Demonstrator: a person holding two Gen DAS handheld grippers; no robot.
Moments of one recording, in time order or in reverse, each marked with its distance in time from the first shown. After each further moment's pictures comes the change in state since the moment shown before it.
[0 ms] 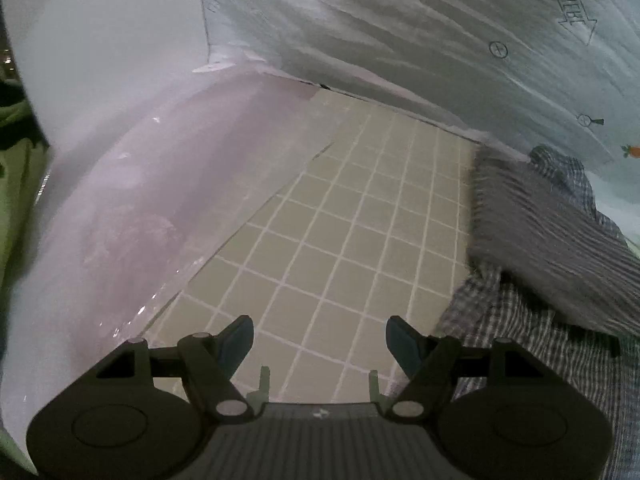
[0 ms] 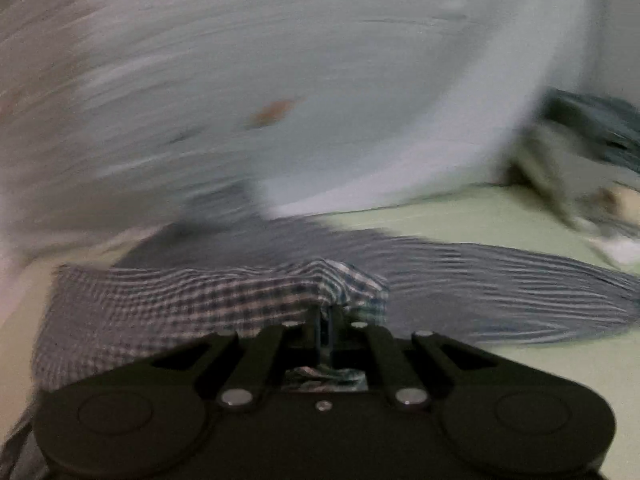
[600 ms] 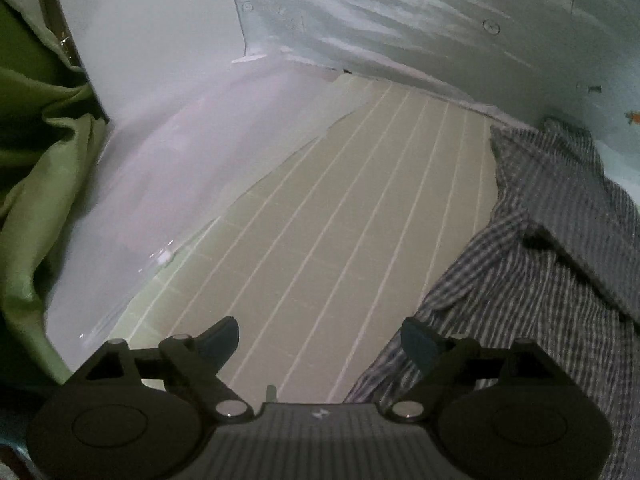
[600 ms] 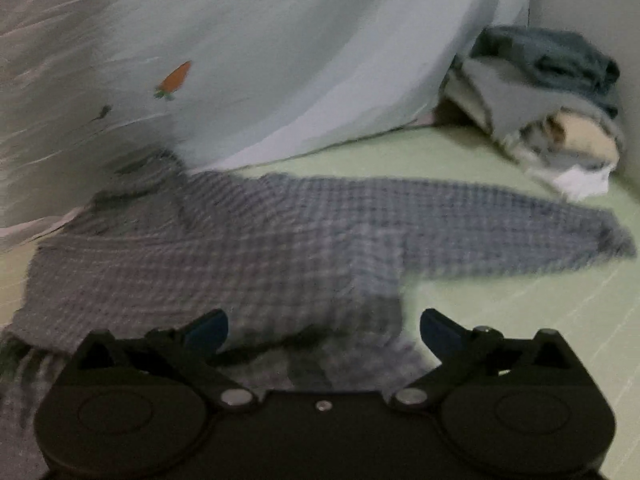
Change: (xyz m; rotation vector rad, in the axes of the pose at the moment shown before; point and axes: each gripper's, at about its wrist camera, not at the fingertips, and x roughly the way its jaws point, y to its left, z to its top) left arm -0.055 -0.036 -0.058 -0.002 0.029 0.136; right arm -0.004 -0.056 -0.054 0.036 0.102 0.027
